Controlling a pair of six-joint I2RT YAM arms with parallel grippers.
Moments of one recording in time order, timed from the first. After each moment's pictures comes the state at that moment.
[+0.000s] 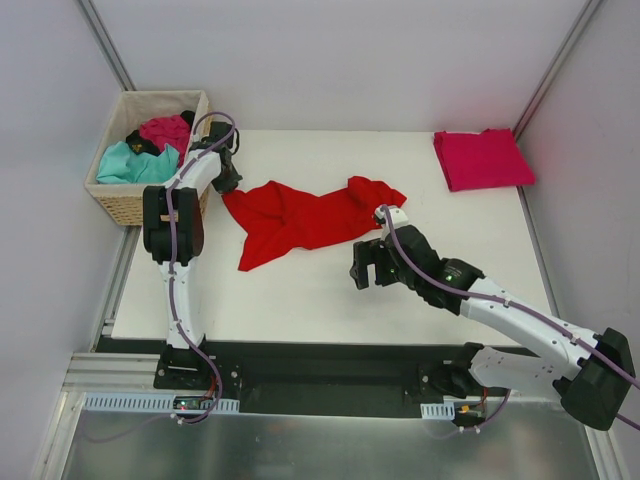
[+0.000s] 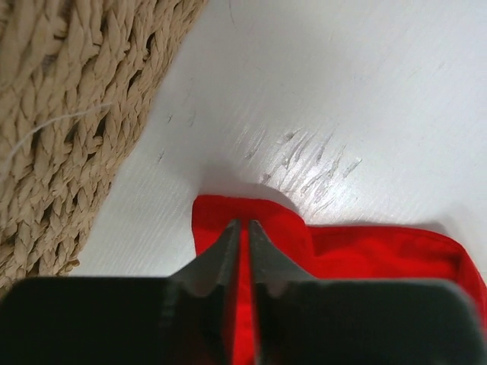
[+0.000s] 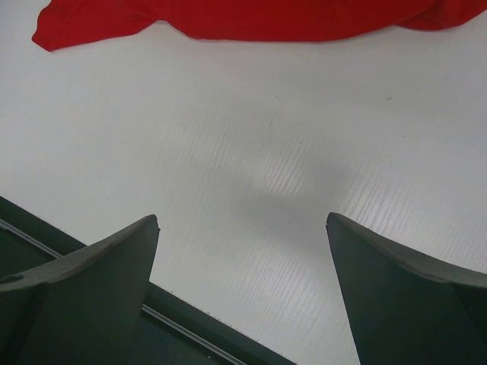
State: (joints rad) left arm -0.06 2.22 1.82 -0.70 -0.24 -0.59; right arm 0.86 1.05 0.80 -0.44 0.19 0.43
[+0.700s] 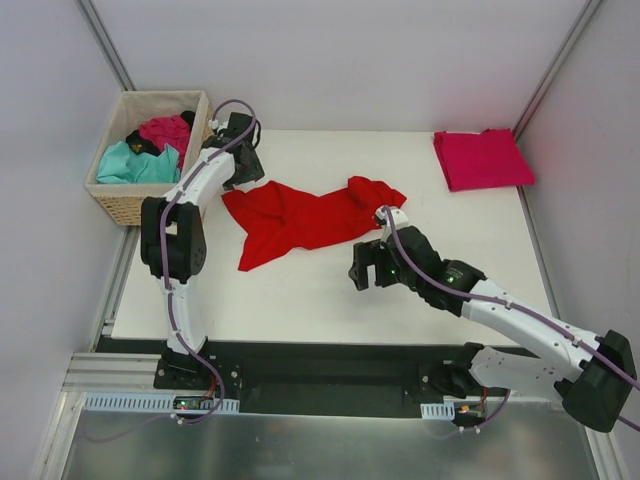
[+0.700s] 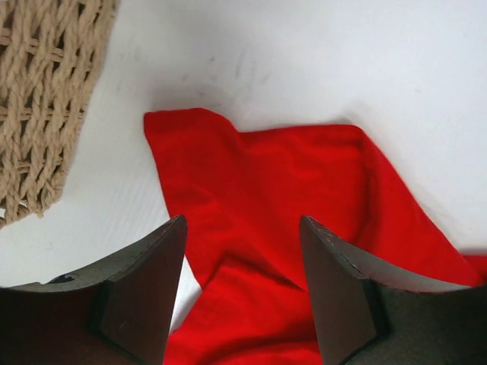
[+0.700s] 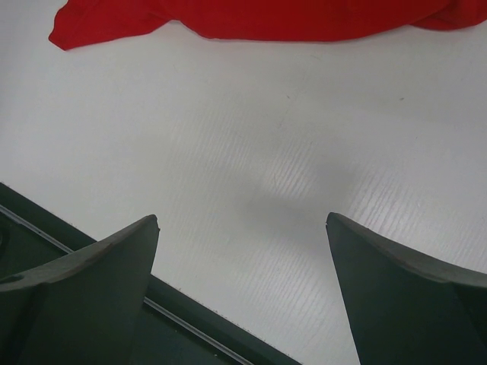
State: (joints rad) left arm -0.18 2.05 1.76 -0.75 -0.29 -0.57; right arm 0.86 1.04 0.79 -0.43 0.16 0.43
